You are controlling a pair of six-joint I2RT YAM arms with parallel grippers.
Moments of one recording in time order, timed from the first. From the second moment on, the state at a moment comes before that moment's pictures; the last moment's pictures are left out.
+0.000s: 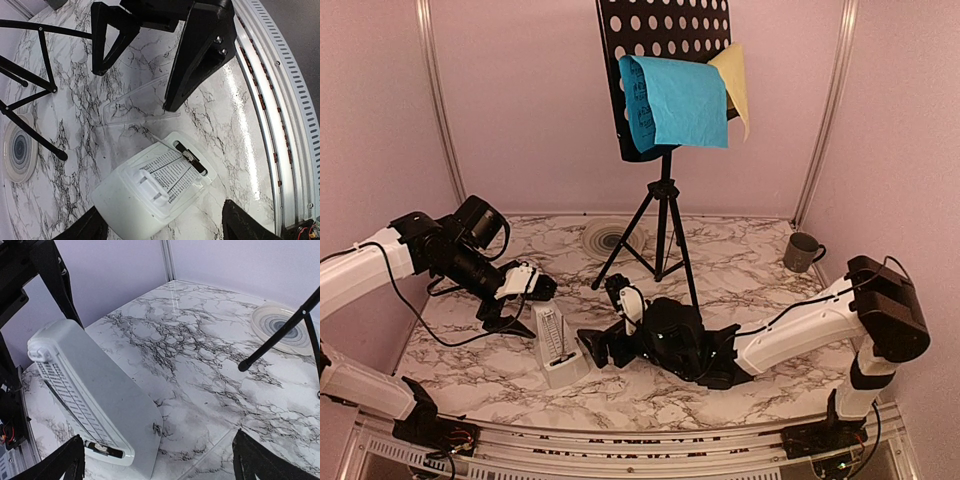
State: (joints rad) left arm -0.62 1.24 1.10 -0.95 0.49 1.07; right arm 1.27 1.78 0.92 0.55 0.36 0.31
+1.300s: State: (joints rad) left arm -0.59 1.34 1.24 -1.02 0.53 1.35; right arm 1.26 1.56 0.66 0.65 0.24 0.32
